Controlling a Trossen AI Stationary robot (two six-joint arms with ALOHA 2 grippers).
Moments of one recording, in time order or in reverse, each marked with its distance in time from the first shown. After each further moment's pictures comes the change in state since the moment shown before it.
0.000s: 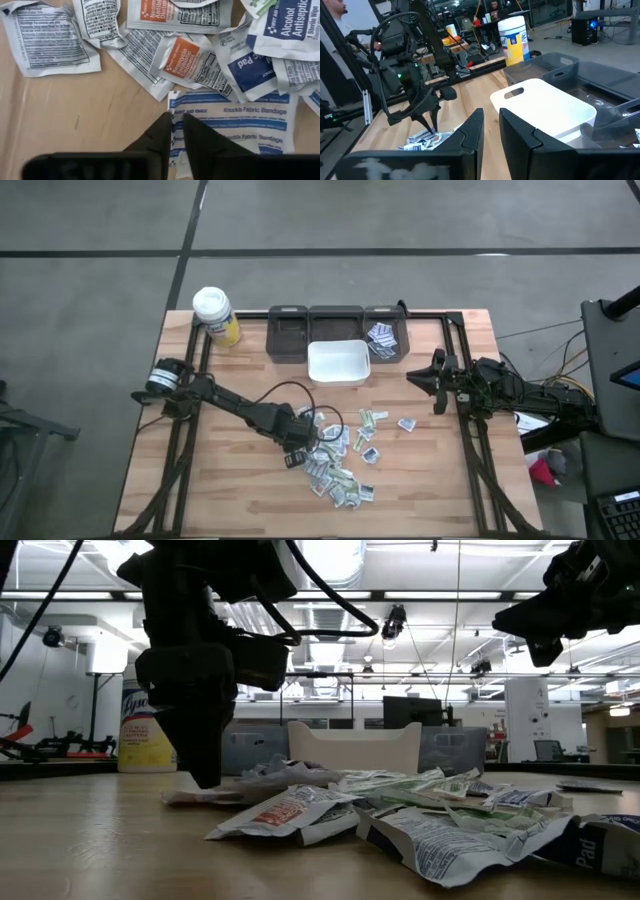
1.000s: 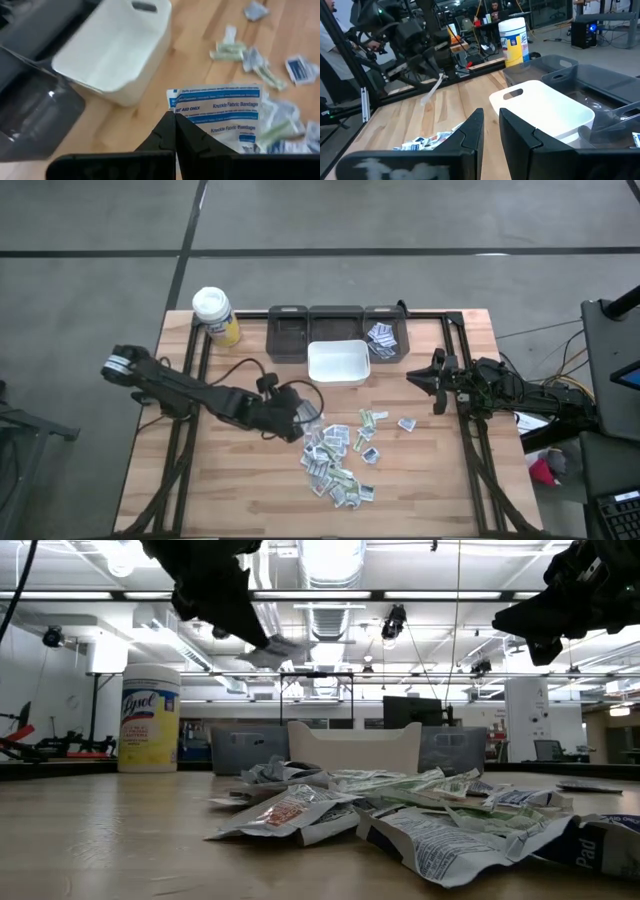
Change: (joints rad) left arm -0.030 -0.402 -0.059 0.079 -0.585 0.051; right arm 0.000 0.000 0.000 0.002 0.000 -0.026
